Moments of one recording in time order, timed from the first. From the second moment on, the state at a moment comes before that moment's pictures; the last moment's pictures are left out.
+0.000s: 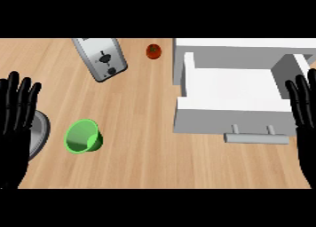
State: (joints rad) left arm 0.02 0.11 -0.01 -2.10 -0.01 0.03 -0.01; right arm 0.00 -0.09 0.00 -2.10 0.00 0.00 0.00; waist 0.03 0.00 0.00
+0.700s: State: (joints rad) left arm -0.05 0.01 -0.13 -1.97 -0.22 0.63 0.05; right arm -0.03 -0.08 0.03 -2.08 -0.10 0.06 0.10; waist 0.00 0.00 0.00
